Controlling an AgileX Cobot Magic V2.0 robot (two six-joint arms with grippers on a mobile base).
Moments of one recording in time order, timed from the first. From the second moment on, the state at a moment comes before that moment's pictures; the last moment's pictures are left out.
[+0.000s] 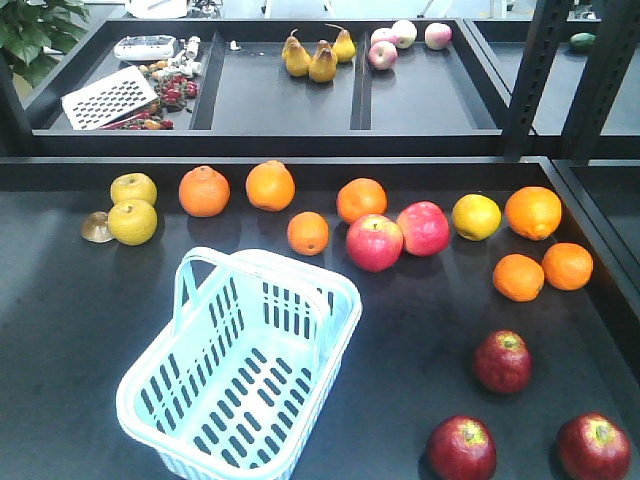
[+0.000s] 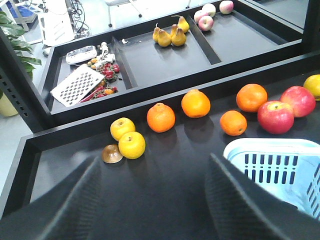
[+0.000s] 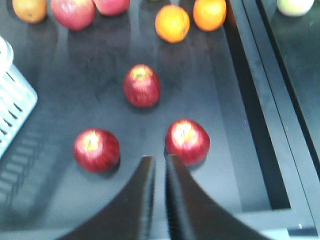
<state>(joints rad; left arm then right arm) -0.38 0.65 -1.08 0.27 0.89 -0.08 -0.03 0.51 -0.74 -0.03 1.11 0.07</state>
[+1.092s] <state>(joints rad) -0.38 0.65 -1.08 0.27 0.89 -0.08 0.11 1.17 -0.74 0.16 0.89 -0.19</state>
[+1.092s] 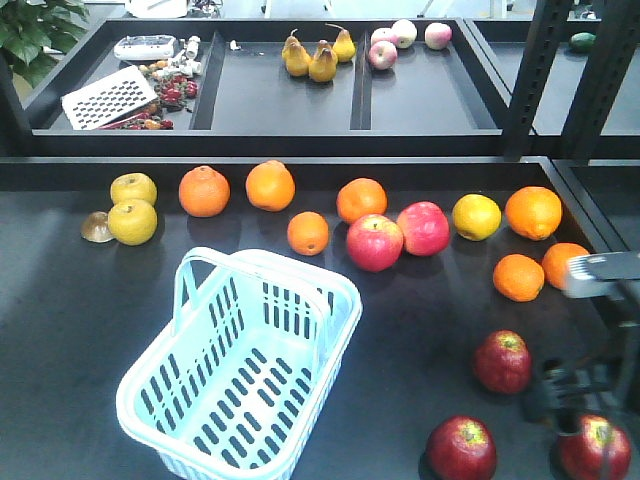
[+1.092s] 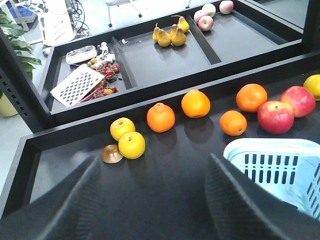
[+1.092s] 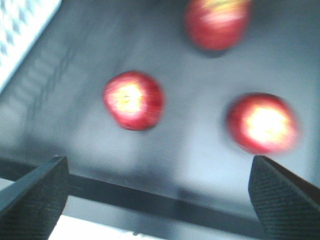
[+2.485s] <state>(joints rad) -0.38 0.65 -1.08 0.27 0.89 -0.08 0.33 1.85 -0.75 0.05 0.45 -0.08</state>
